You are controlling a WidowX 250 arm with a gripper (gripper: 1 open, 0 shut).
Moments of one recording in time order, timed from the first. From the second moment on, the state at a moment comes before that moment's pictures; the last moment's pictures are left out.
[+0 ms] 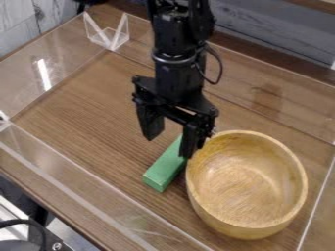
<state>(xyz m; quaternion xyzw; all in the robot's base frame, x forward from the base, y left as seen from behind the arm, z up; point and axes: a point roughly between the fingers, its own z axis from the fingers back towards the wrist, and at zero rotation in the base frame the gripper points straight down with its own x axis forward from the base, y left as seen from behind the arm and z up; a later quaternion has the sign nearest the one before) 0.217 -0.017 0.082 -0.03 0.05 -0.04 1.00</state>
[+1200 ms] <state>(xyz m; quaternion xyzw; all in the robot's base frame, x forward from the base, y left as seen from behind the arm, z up) 0.212 -0.015 0.070 -0.05 0.02 -0.06 1.00</state>
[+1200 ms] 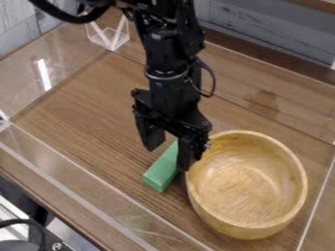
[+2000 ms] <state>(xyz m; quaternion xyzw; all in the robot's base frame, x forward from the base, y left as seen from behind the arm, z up) 0.215 -0.011 0.065 -0.06 0.00 -0.07 1.00</state>
